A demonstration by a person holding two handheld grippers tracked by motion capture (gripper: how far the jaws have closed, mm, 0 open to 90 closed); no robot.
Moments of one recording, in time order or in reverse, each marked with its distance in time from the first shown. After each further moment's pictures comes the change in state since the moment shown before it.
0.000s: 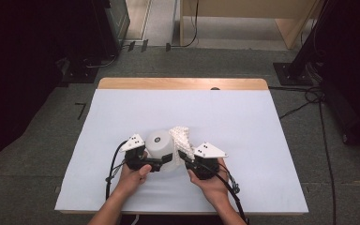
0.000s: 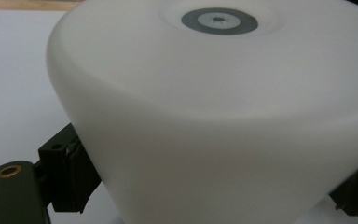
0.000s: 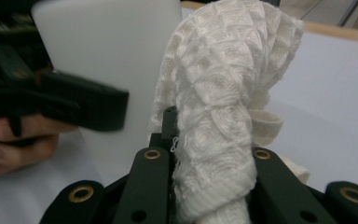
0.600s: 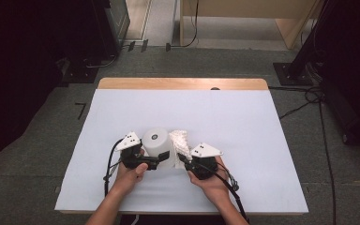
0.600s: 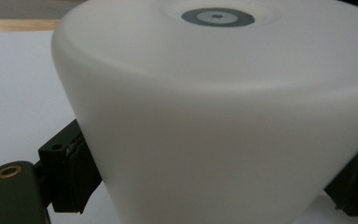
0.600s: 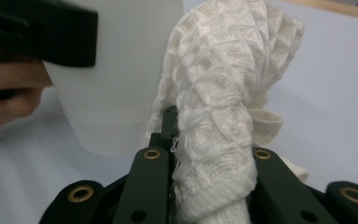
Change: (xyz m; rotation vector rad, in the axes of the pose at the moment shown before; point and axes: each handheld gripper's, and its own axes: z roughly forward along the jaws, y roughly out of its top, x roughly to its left) left arm 0.005 0.009 -0.013 -0.037 0.017 0.018; right arm -0.005 -0.012 0.015 0.105 0.010 -0.036
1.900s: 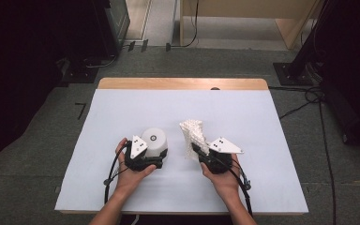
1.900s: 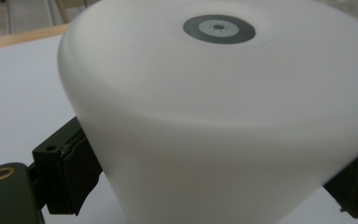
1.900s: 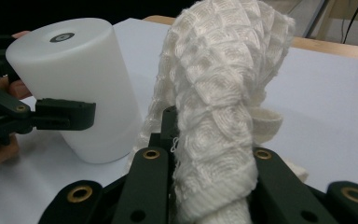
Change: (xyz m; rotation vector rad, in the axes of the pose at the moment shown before) left arm -0.015 -0.014 0.014 0.061 0.427 0.105; right arm -0.031 0.004 -0.029 -0.137 -0.085 0.084
